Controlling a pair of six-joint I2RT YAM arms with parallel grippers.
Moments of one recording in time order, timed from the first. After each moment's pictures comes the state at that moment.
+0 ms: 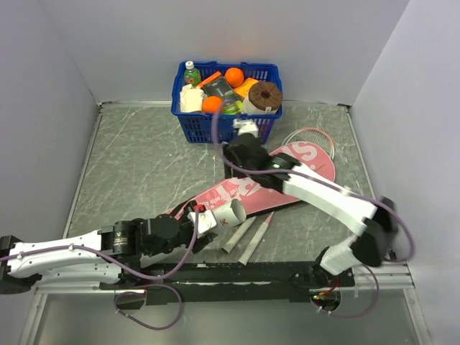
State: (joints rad) left arm -1.38 0.72 0.69 -0.38 -0.33 0.03; right arm 0.87 1.42 1.32 -0.59 0.37 0.50
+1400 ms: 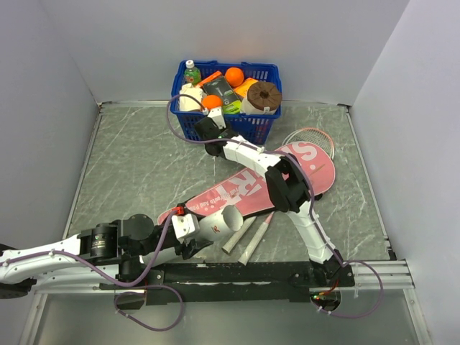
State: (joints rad) left arm -1.39 0.55 0.69 -0.38 -0.16 0.03; right arm 0.74 2.36 2.04 -0.56 0.68 0.30
